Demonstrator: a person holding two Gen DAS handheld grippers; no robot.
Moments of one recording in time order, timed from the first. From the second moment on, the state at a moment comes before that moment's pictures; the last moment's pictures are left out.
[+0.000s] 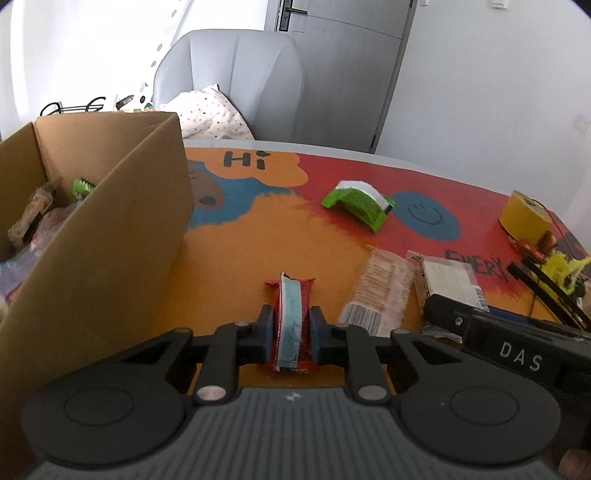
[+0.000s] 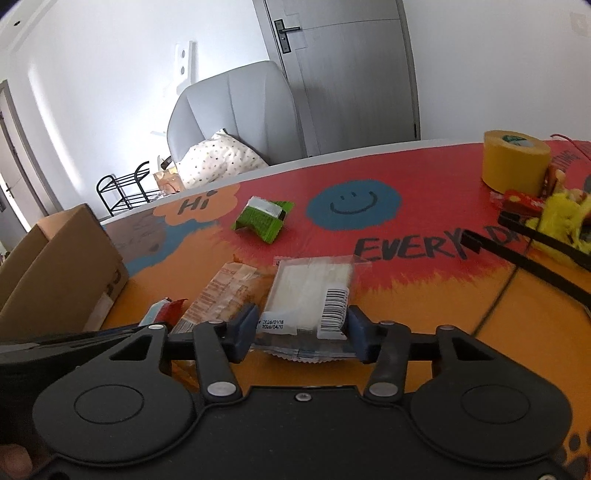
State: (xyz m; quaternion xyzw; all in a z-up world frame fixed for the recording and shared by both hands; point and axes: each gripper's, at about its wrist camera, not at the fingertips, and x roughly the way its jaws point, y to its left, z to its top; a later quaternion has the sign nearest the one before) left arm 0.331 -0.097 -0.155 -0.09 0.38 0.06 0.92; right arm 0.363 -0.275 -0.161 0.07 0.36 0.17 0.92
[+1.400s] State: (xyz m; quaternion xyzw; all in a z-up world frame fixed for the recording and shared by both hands) left arm 0.210 -0.051 -0.051 -0.11 0.27 0.05 0.96; right arm 0.263 -0.230 -0.076 0.06 0.26 0.23 0.94
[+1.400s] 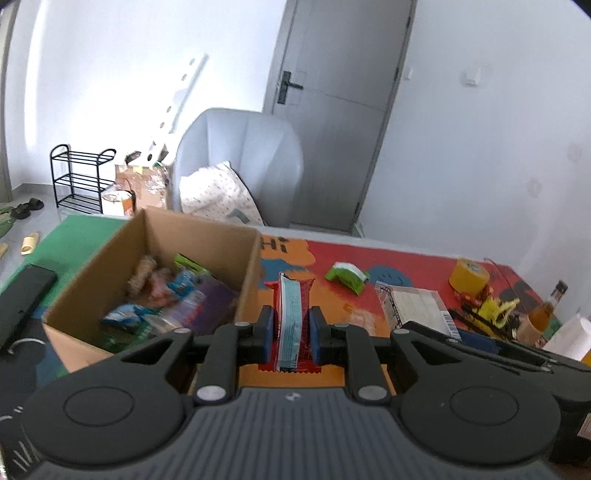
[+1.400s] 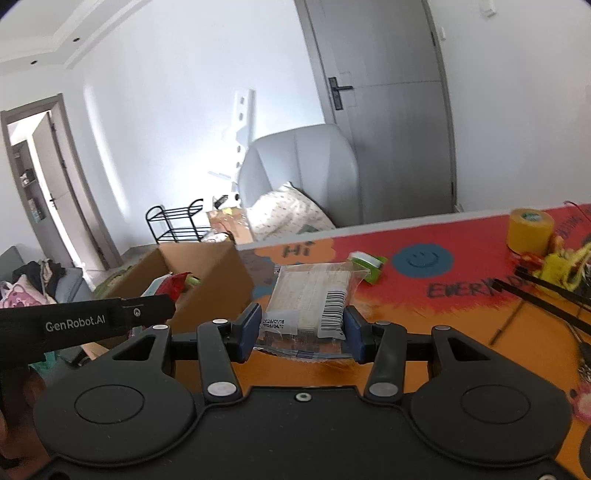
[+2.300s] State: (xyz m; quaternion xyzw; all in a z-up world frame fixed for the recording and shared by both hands) left arm 0.200 0.052 -0.035 -0.15 0.25 0.12 0.95; right arm 0.273 -0.137 -0.058 0.02 0.26 0.31 0.92
